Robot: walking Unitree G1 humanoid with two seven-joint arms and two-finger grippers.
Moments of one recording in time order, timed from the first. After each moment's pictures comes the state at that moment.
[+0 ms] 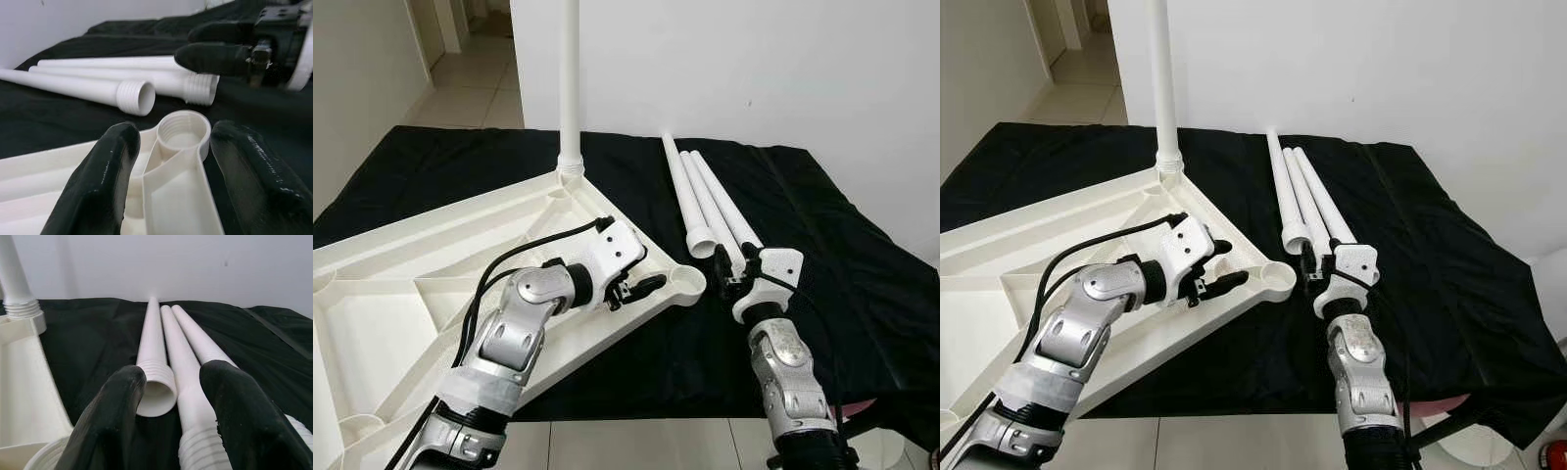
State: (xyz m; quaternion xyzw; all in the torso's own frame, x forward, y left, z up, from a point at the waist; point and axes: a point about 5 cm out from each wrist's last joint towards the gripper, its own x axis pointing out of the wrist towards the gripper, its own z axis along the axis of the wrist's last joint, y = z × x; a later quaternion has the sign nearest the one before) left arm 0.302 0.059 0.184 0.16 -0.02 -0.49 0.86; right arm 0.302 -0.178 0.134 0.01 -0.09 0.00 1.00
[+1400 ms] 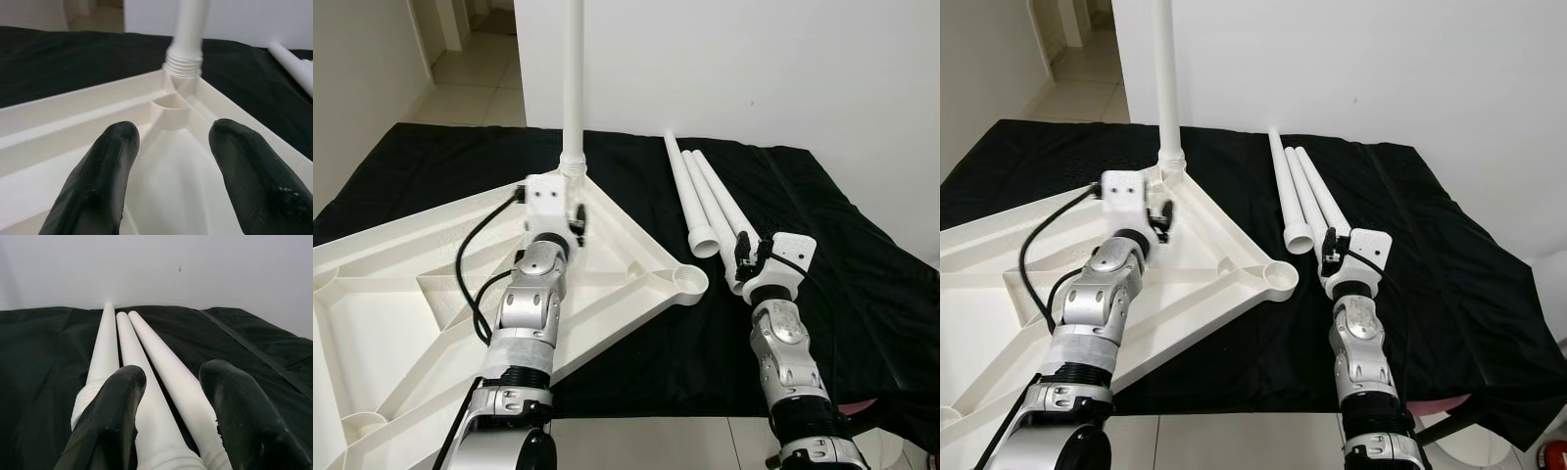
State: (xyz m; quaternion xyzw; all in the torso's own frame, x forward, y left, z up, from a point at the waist) left arm 0.356 0.109 0.186 -0.03 0.01 0.02 1.00; right arm 0.326 -0.191 0.135 0.01 -0.09 -0.09 0.99
